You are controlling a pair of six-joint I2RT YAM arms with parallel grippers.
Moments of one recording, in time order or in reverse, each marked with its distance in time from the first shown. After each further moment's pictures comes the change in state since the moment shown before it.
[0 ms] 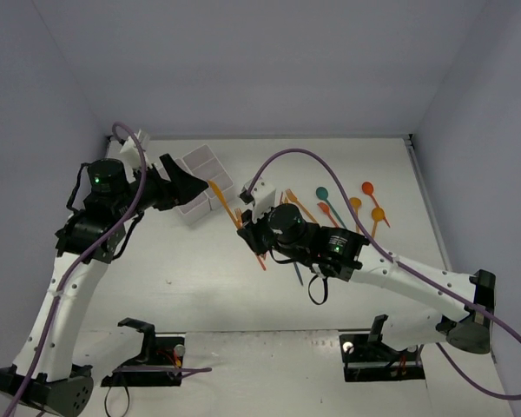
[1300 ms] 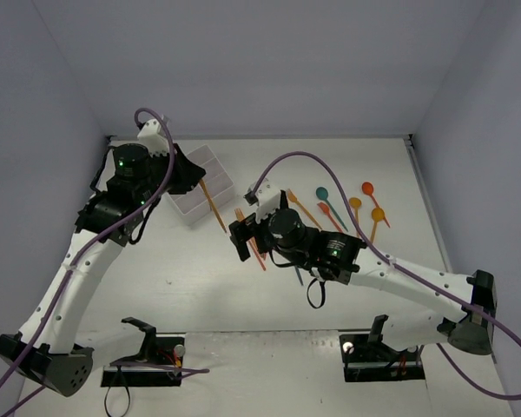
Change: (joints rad) left arm -0.121 0.141 0.081 0.058 -0.220 0.140; right arm -0.004 -0.009 -0.064 0.062 0.111 -0.005
